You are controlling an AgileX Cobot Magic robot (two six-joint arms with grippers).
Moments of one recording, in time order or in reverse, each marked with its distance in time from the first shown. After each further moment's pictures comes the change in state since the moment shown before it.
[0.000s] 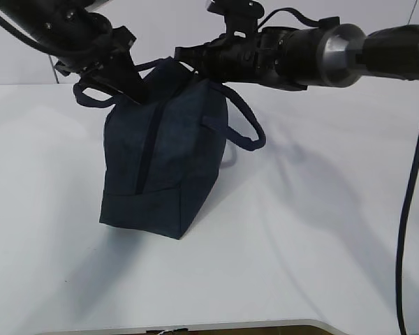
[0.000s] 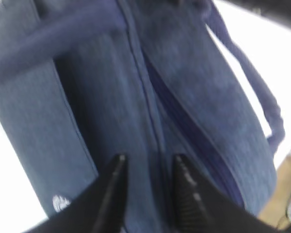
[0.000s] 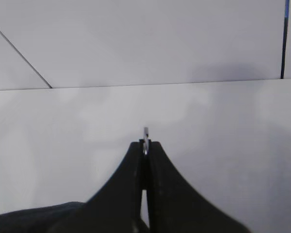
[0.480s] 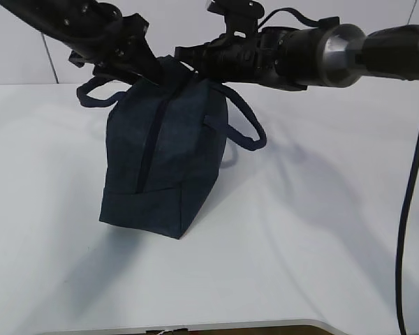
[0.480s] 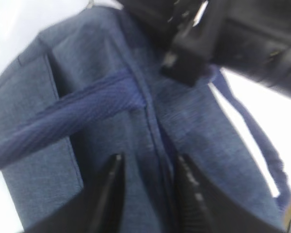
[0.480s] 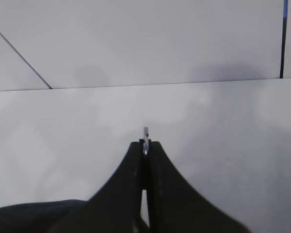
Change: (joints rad) left arm 0.000 0.034 -0.026 -0.076 -0.151 0.000; right arm 0.005 0.000 0.000 -0.001 0.000 0.007
